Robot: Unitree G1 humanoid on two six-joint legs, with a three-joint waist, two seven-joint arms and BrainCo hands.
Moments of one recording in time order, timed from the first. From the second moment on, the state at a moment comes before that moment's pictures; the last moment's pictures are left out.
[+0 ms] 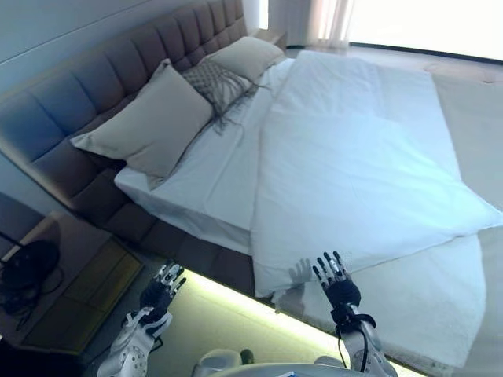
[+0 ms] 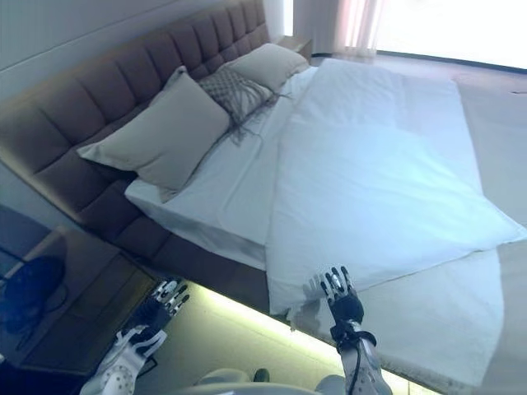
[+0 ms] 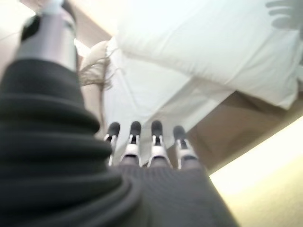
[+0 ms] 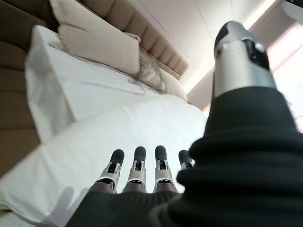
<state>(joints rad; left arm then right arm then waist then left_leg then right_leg) 0.23 0.33 -0.01 0.38 -0.83 0.03 -0.18 0.23 -0.19 0.19 0.34 1.01 -0.21 0.10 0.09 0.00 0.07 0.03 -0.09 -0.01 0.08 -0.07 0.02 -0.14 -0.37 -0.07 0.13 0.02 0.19</state>
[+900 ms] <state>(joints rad) 0.28 0.26 -0.01 0.42 -0.88 -0.01 -0.19 0.22 -0.30 0.16 0.45 1.03 -0.14 0.09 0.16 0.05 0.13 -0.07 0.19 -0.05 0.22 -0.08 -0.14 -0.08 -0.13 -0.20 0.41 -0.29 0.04</state>
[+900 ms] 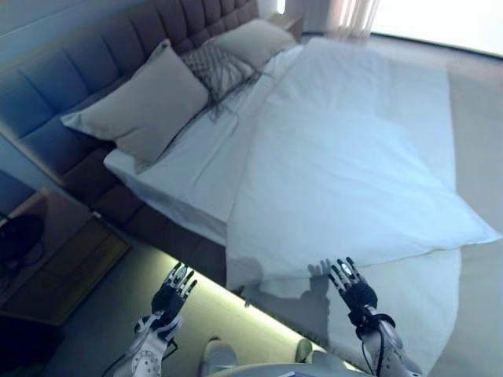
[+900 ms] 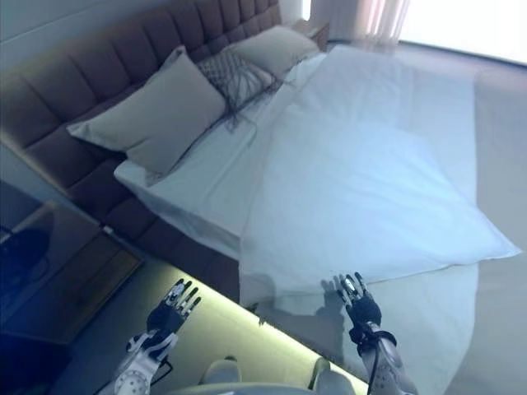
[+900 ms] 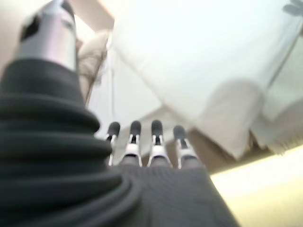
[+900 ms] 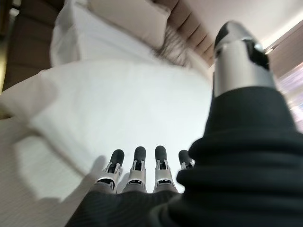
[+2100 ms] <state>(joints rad) 0.03 0.41 -0.06 0.46 -0.89 -0.03 -0.24 -0.13 -0.41 -0.20 0.81 1.31 -0.15 0.17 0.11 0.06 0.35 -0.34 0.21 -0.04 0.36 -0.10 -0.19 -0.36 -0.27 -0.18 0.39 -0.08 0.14</state>
